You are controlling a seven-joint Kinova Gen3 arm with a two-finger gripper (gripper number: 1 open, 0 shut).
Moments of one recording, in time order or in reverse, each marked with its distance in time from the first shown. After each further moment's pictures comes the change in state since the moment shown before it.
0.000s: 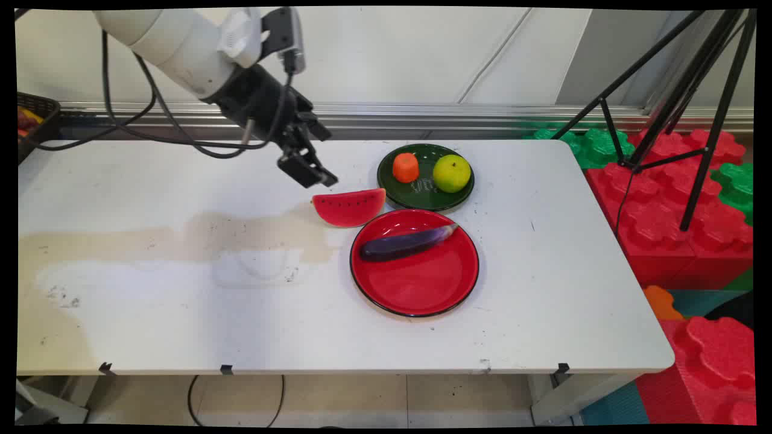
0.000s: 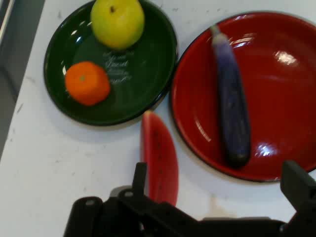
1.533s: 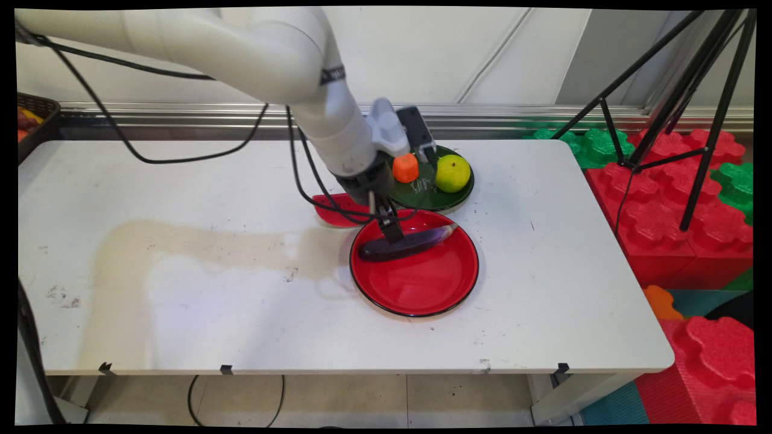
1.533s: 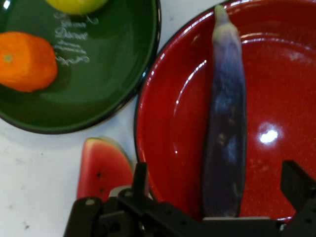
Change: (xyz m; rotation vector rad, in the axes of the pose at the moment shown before) arm 0.079 0.056 0.163 0.049 -0.246 -0.131
